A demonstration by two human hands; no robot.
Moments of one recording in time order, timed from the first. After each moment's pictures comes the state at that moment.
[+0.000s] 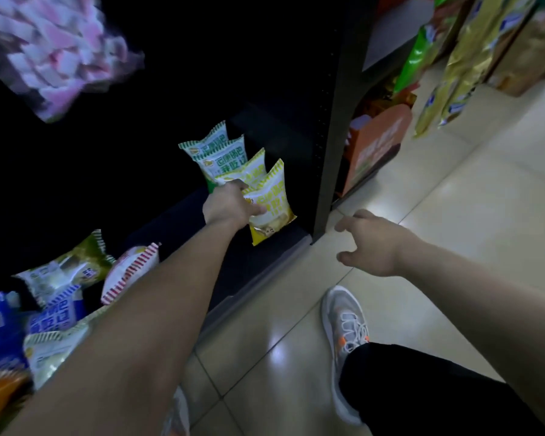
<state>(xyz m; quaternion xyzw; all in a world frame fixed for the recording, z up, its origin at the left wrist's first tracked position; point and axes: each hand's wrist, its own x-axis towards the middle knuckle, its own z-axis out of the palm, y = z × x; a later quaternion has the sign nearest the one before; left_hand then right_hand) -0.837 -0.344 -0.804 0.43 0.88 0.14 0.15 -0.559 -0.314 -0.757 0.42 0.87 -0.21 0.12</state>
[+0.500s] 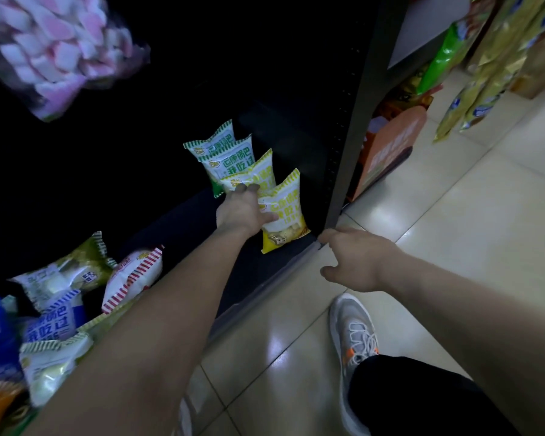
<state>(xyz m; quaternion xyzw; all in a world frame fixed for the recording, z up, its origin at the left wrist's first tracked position) -0.850 -0.329 -0.834 0.50 0.85 0.08 0.14 -0.606 -0.330 -0.762 0.39 0.89 -0.20 0.16</state>
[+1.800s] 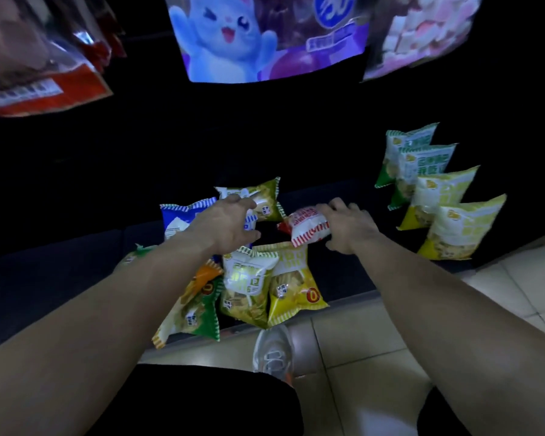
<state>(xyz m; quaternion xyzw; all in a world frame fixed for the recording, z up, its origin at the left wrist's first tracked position) -1.052 -0.688 -0.756 0.41 0.90 0.02 0.13 -0.911 -0.468 -0.812 0.22 0.96 -0.06 0.18</state>
